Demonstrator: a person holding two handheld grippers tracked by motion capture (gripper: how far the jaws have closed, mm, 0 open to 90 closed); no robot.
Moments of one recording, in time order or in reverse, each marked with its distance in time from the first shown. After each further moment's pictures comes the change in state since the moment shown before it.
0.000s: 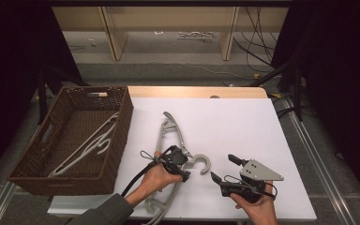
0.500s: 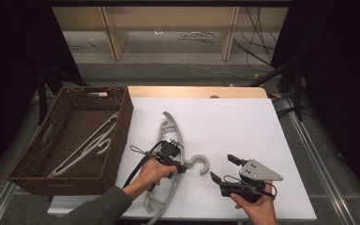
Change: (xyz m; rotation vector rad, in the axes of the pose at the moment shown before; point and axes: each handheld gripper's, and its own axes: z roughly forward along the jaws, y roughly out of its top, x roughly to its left) left arm 0.026 -0.008 -0.009 0.006 -0.166 -0.261; right arm 0.001 -0.001 0.003 -0.020 0.001 0.002
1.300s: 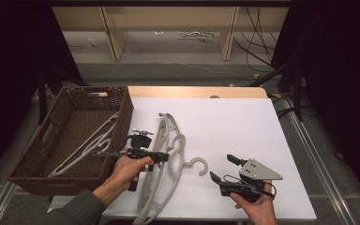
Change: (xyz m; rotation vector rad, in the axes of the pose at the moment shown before) left arm 0.029 -0.026 -0.079 -0.259 -0.046 -0.252; right arm -0.001 0.001 0.001 -0.016 0.001 -0.007
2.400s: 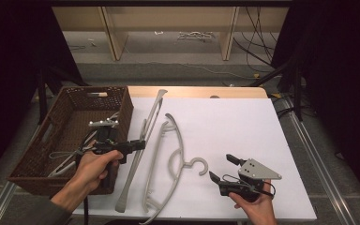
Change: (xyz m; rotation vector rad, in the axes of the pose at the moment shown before) left arm 0.008 0.006 -0.084 -0.202 -0.057 0.020; right arm 0.001 0.000 0.003 -0.002 -0.003 0.002
